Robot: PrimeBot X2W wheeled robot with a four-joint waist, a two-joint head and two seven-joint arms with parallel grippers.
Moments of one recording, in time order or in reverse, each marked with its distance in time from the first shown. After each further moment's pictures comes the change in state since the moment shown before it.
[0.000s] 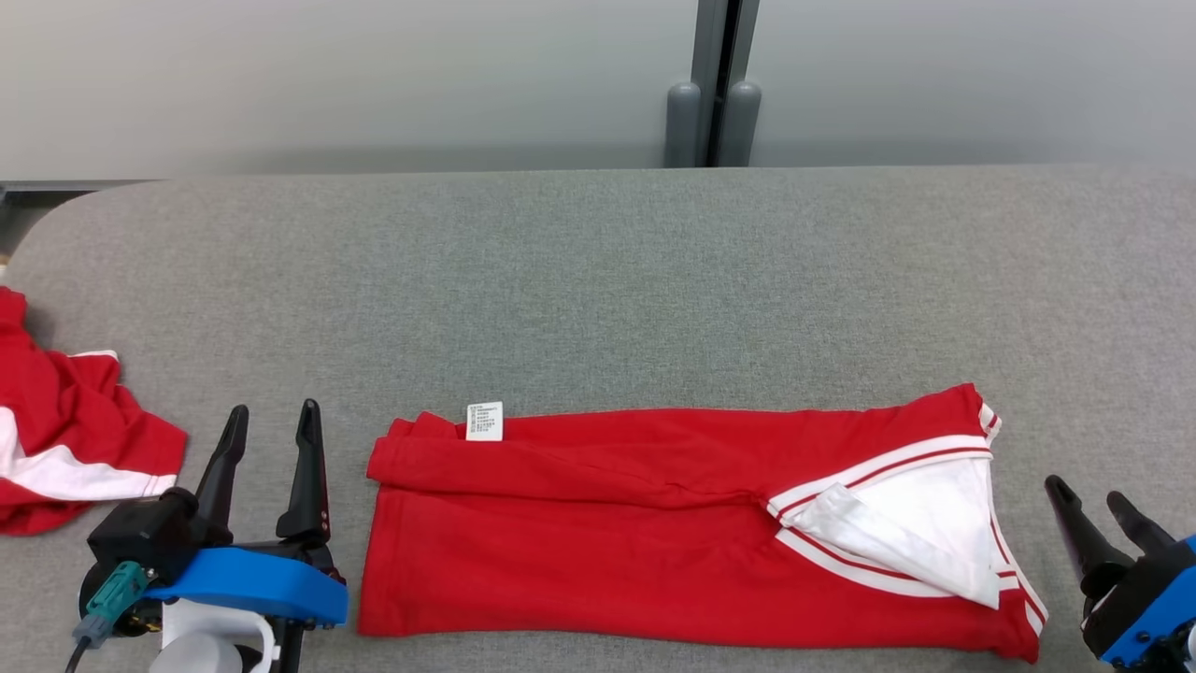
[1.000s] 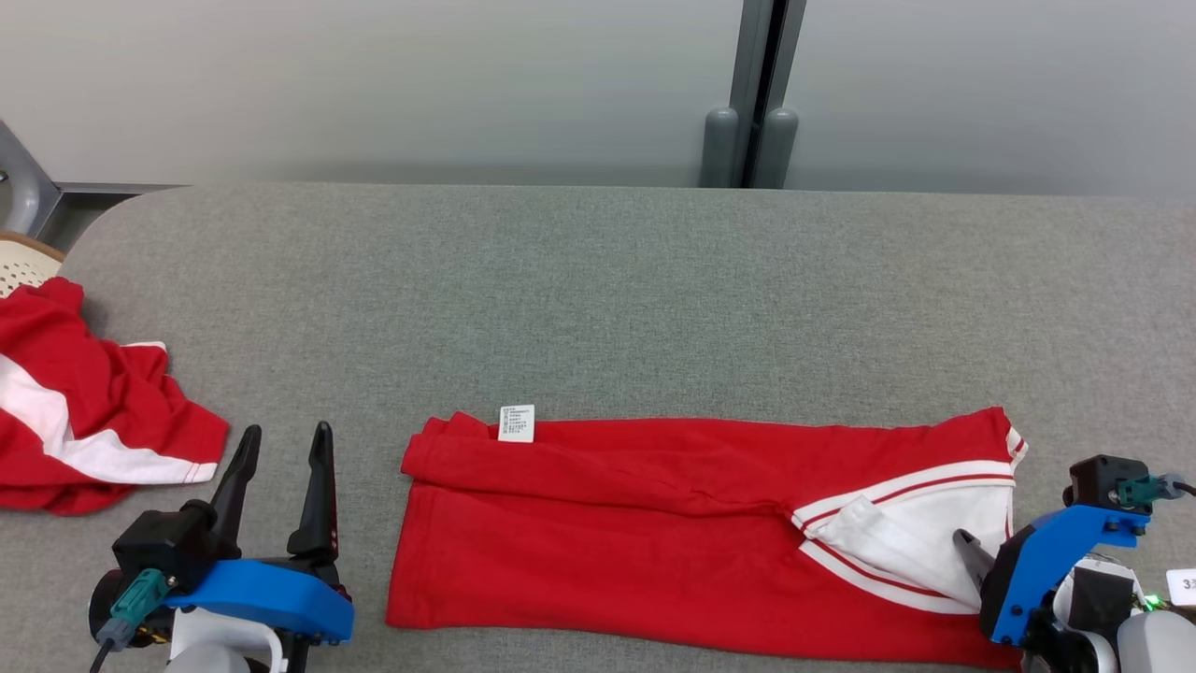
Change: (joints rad) left arm 0.003 -0.032 0.028 0.079 0.083 -0.054 0.001; right arm -0.220 -0.006 0.087 0.553 -0.222 -0.001 -0.028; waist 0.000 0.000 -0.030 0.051
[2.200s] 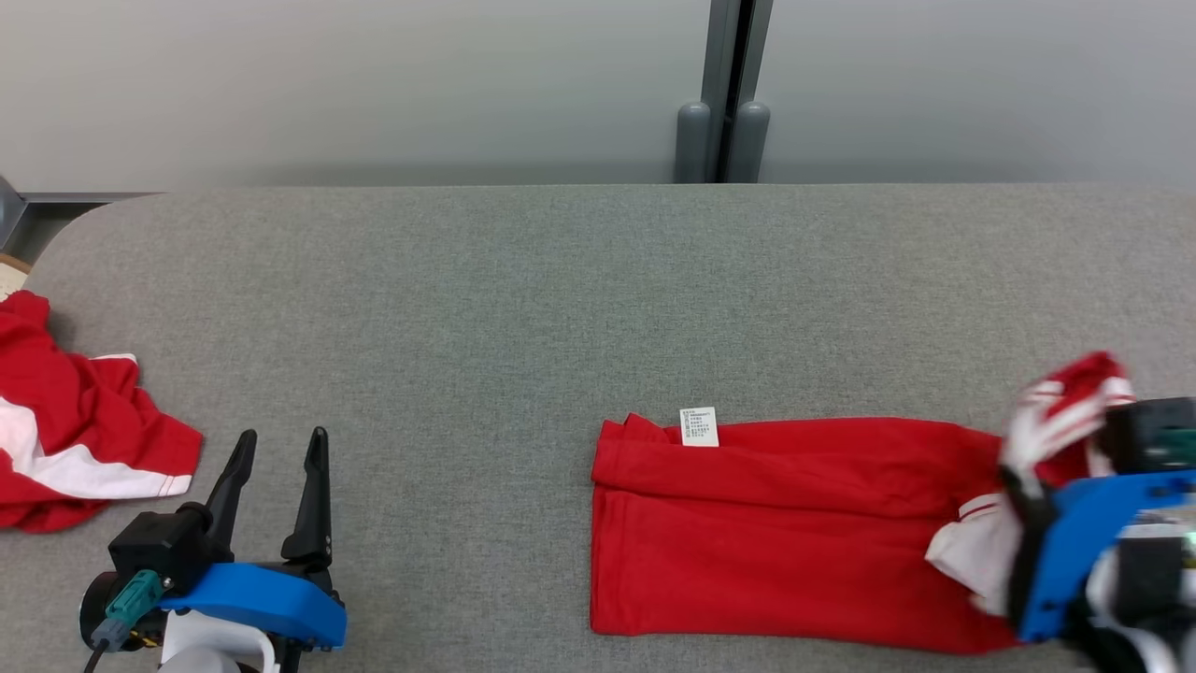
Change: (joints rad) left arm 0.005 0.028 -0.018 -0.009 -0.009 0.020 0.013; right arm 0.152 -0.033 0.072 -0.631 -0.007 0.001 0.241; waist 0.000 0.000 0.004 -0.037
